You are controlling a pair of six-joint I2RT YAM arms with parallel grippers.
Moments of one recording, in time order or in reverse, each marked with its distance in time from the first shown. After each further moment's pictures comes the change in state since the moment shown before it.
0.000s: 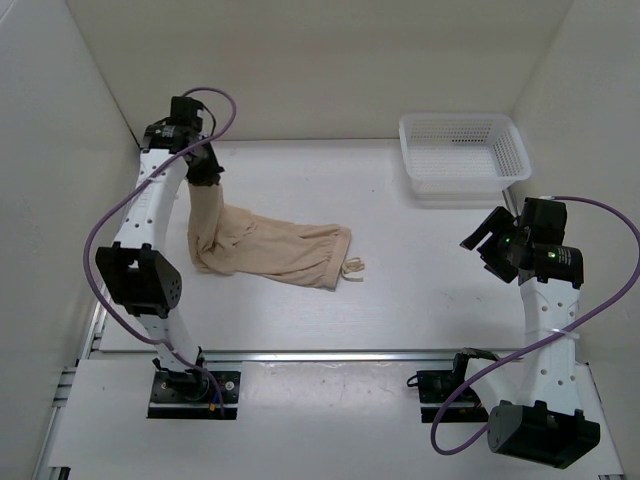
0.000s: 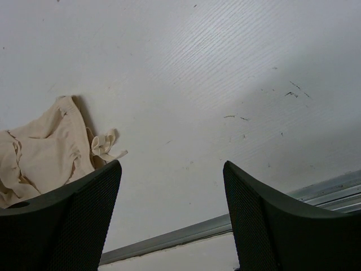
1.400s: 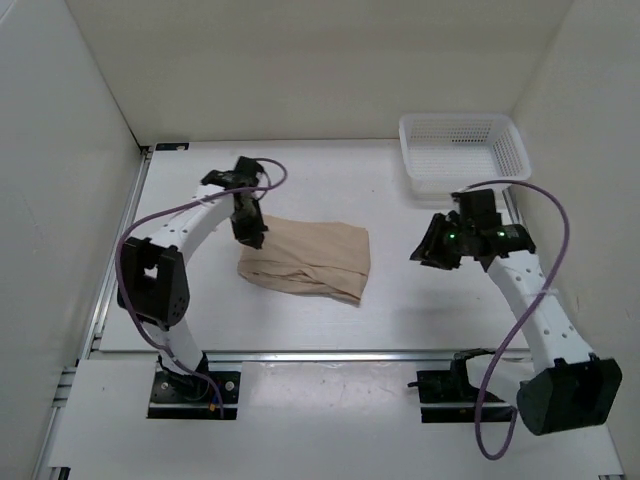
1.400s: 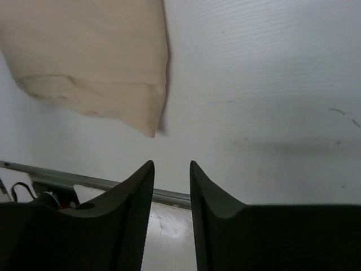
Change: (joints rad) left arm -0.336 -0.058 -0.477 0.099 0.061 -0.177; right arm 0.339 0.153 -0.069 0.132 -0.138 -0.026
